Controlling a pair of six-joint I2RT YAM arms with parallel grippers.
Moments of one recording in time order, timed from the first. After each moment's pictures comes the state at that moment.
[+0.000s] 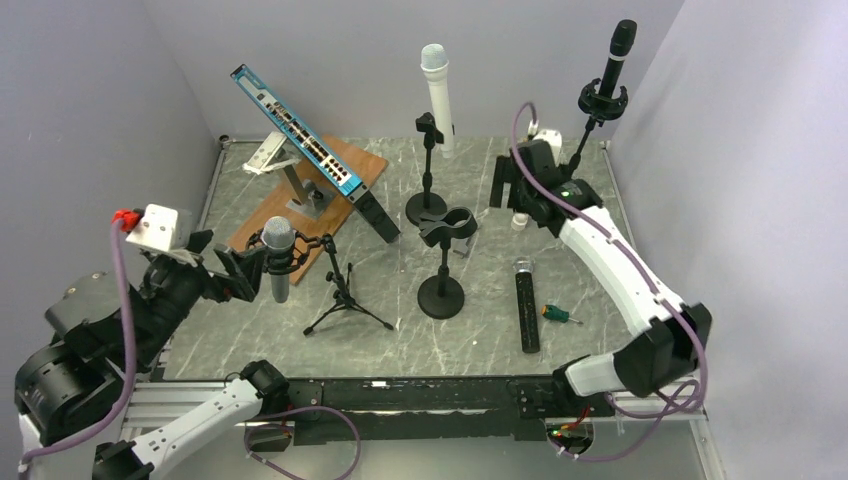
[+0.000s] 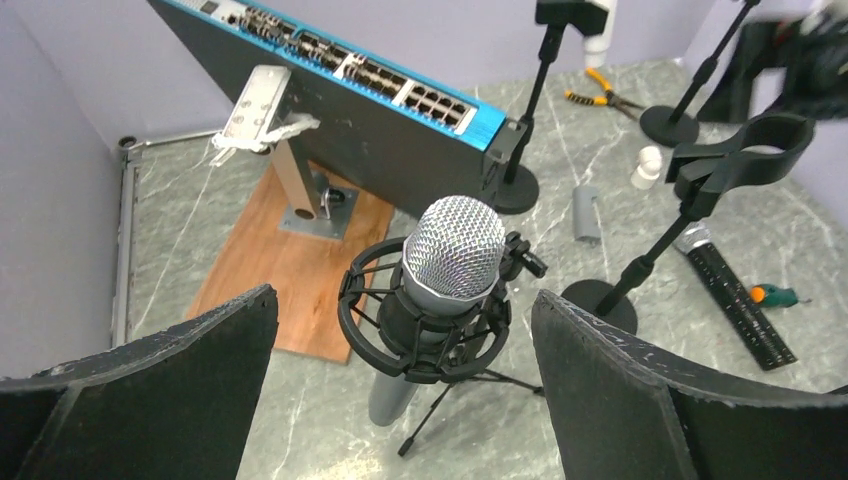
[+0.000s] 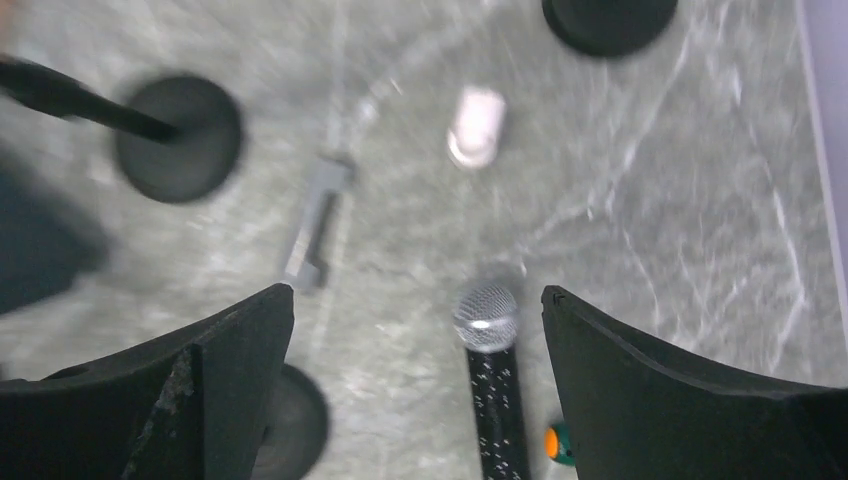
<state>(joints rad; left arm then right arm) -0.71 0.59 1.52 -1.02 -0.38 -0.12 0.40 1.43 1.31 -0.74 0.42 0.41</state>
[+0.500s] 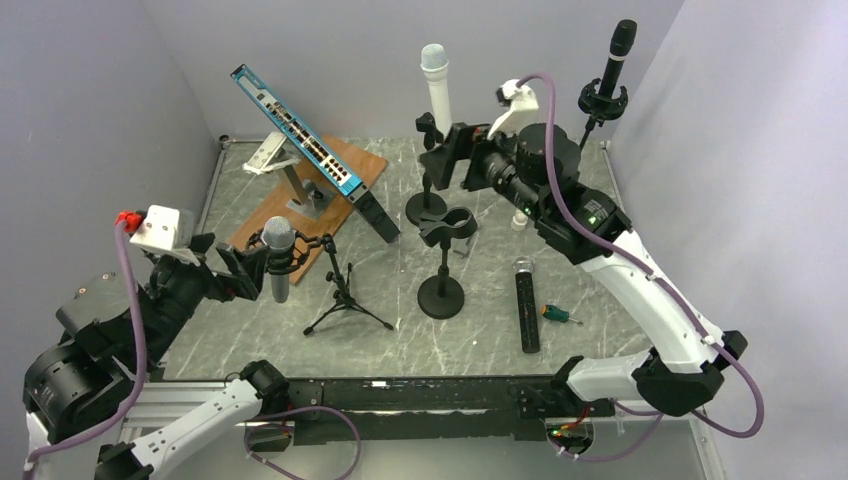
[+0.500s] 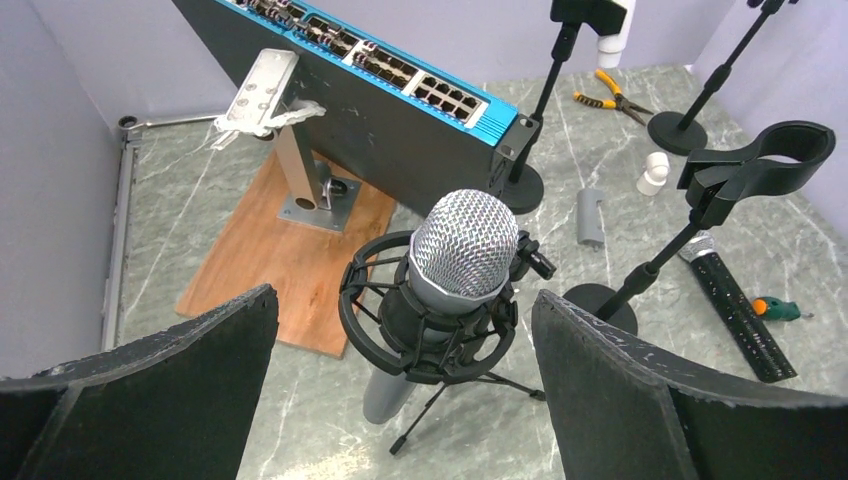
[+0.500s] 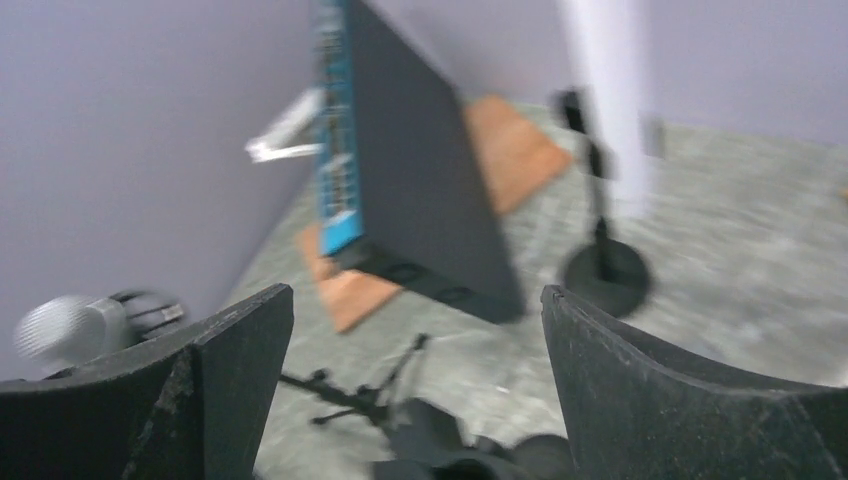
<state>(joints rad) -0.71 0.59 1.46 -1.01 -0.42 -0.16 0.73 1.29 1.67 -0.56 0.19 0.40</state>
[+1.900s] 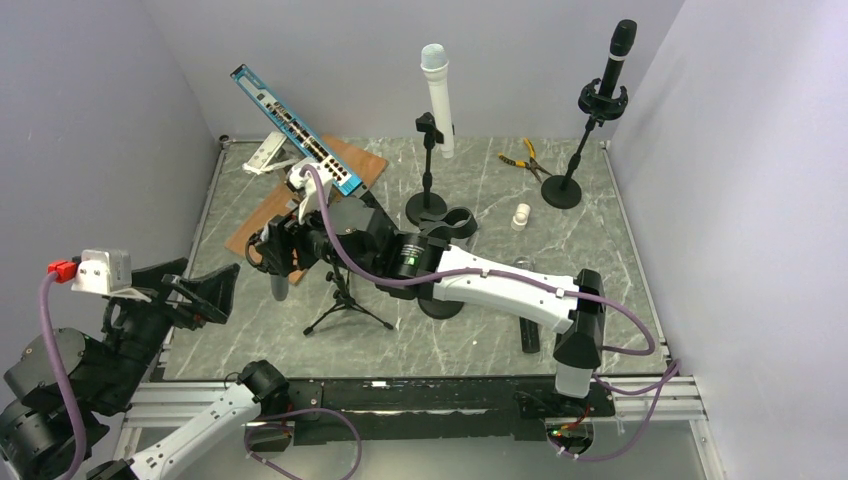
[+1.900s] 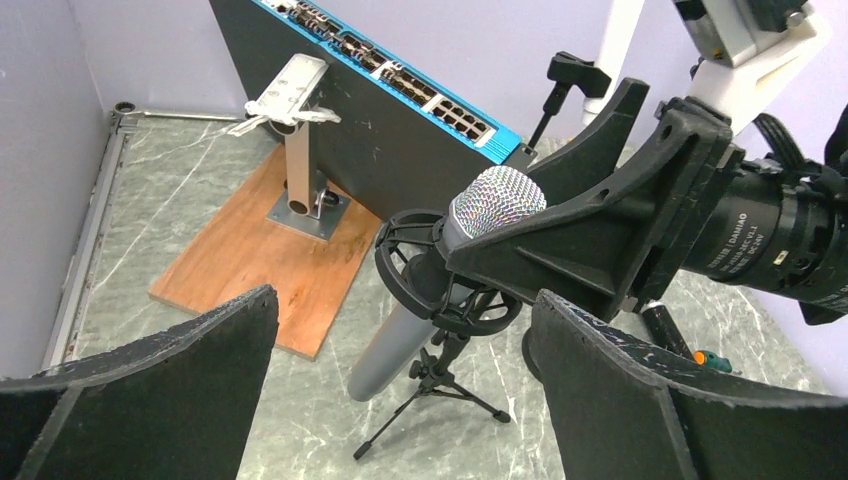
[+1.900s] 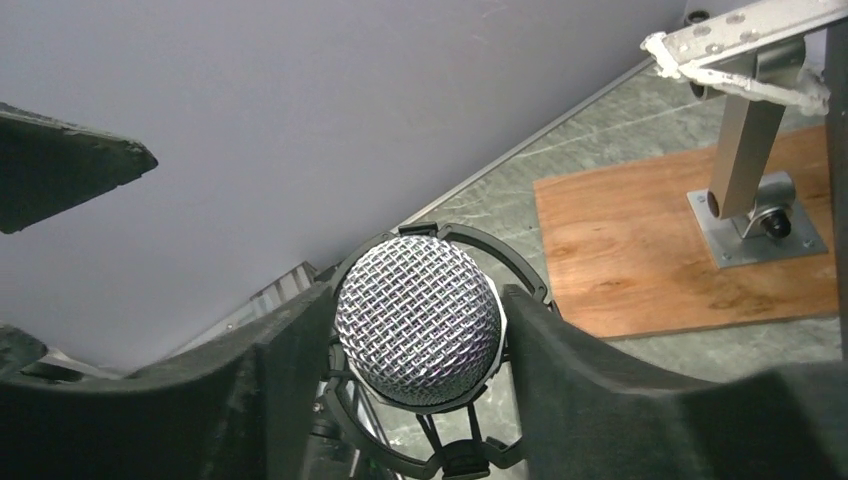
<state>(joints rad) -0.71 0.38 1.40 -1.01 -0.48 -0.28 1.27 1.81 1.84 -0.12 0.18 0.33</state>
